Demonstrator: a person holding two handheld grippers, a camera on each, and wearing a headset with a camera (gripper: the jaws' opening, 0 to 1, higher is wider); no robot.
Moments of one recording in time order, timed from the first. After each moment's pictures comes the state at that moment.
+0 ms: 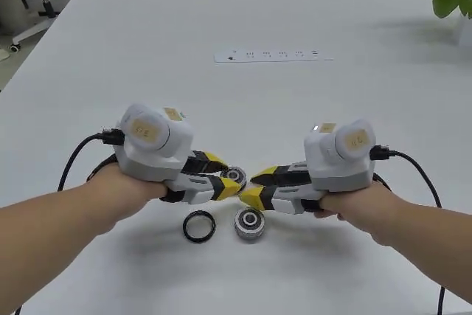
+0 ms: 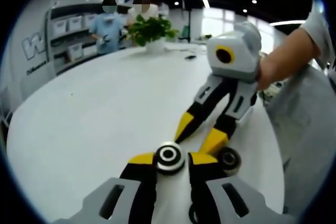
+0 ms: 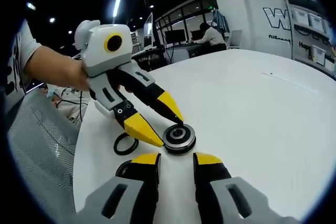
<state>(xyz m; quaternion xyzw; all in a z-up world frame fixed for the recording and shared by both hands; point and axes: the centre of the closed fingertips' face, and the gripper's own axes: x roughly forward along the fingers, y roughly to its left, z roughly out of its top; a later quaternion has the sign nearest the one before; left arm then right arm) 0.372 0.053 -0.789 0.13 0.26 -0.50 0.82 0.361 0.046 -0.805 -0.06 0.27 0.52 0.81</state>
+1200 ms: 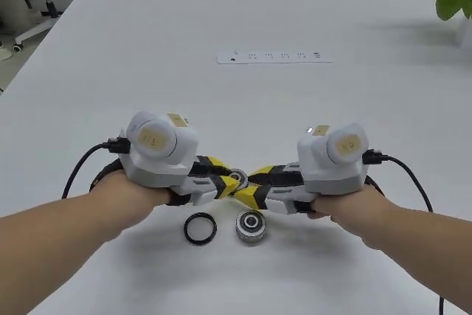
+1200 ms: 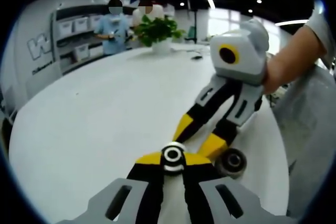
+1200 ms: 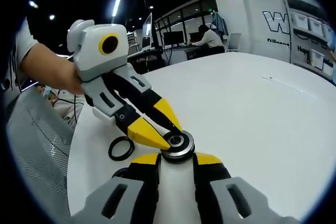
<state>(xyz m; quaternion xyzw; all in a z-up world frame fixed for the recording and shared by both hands) 0.374 0.055 -0.791 0.13 0.25 -0.47 0.84 0.368 0.055 -0.806 -0.07 0.25 0.51 0.82</state>
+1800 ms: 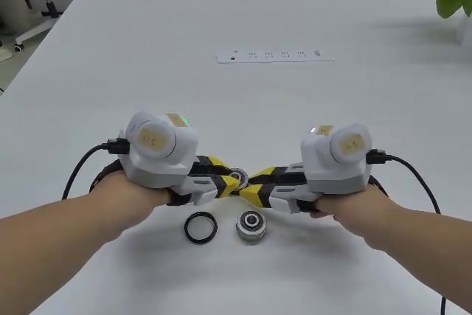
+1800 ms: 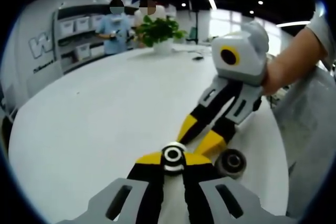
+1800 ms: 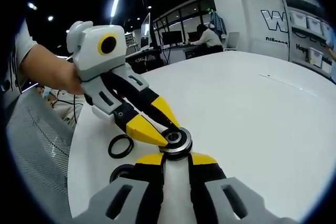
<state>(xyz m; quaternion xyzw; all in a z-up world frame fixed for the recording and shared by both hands) 0.374 0.053 -0.791 0.13 0.25 -0.47 0.84 0.368 0.050 -0.808 -0.06 0.26 0.51 0.82</state>
